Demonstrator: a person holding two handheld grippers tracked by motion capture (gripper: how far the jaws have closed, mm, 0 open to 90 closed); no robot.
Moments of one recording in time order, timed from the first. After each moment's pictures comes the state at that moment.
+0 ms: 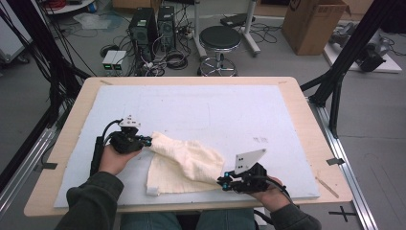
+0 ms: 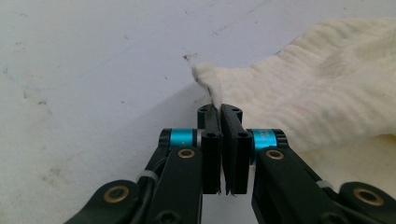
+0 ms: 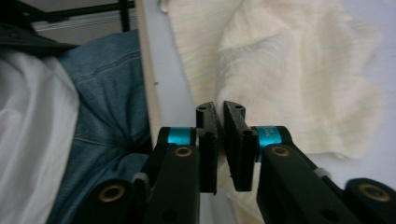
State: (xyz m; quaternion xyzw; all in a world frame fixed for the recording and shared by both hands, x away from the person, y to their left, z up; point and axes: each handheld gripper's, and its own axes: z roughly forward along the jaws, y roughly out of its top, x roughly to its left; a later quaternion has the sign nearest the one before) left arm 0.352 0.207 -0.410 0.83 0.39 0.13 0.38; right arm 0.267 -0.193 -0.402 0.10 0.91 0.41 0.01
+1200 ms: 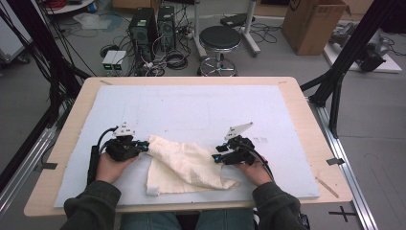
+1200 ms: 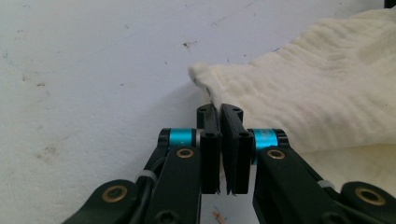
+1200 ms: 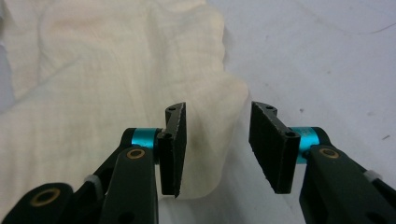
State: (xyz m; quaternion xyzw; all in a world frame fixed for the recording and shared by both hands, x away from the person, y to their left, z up) left arm 0.339 0.217 -0.425 0.82 0.38 0.14 0.41; right arm 0.358 -0.178 -0.431 0.24 0.89 0.39 0.03
